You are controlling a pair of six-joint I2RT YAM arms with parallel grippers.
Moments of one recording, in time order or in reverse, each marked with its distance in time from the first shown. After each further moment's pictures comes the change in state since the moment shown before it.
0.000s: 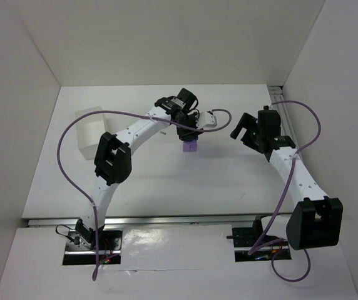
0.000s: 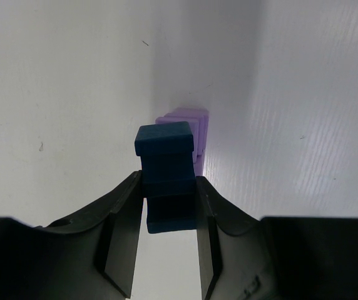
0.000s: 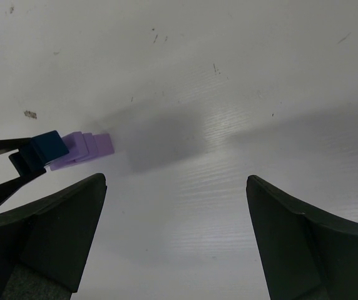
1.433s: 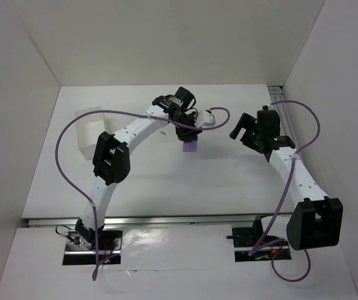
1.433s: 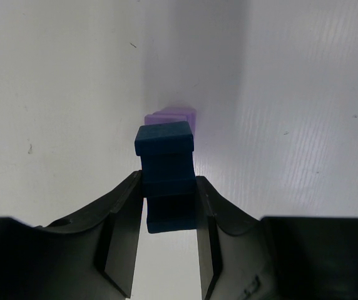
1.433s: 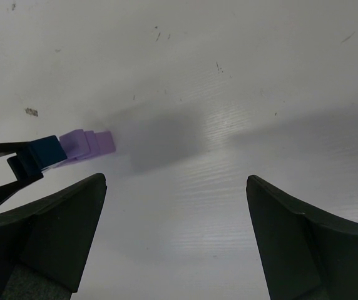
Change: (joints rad) left arm 0.014 -0.009 0.000 -0.027 0.061 0.001; right arm 0.009 -0.002 0.000 -0.002 0.001 0.000
